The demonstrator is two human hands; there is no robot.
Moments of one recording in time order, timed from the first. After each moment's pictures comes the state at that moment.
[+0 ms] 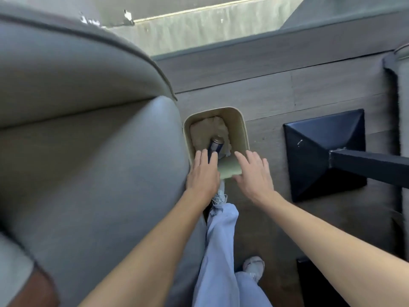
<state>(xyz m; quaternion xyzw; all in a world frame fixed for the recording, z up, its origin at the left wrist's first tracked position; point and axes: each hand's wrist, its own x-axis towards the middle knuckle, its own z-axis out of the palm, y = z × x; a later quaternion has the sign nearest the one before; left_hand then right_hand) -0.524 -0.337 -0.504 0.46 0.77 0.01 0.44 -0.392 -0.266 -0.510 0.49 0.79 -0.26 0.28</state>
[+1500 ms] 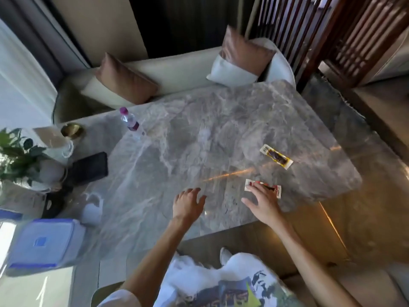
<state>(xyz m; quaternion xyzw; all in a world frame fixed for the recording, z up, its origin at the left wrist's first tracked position) 0.033 -0.481 -0.003 0.93 0.29 -0.11 0.22 0.157 -0.705 -0.017 0.91 0.24 -0.21 -0.25</state>
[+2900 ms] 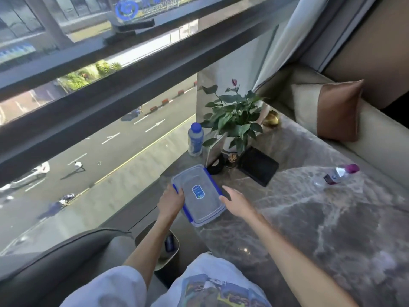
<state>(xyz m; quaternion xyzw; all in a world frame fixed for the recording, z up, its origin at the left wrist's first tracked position) -0.351 -0.134 -0.056 0.48 0.81 0.07 0.34 -0.123 -0.141 -0.026 0.68 0.61 -0.41 0.02</state>
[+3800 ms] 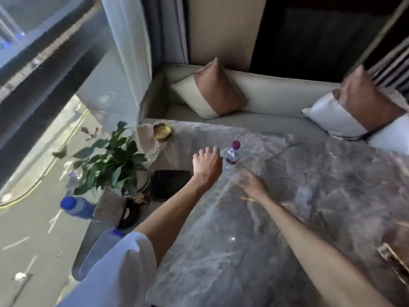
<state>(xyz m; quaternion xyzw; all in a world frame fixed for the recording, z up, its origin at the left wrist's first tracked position) 0.082 -0.056 0.056 0.91 0.40 0.01 0.12 0.204 -0.192 -0.021 0.86 0.31 -0.34 -0.22</state>
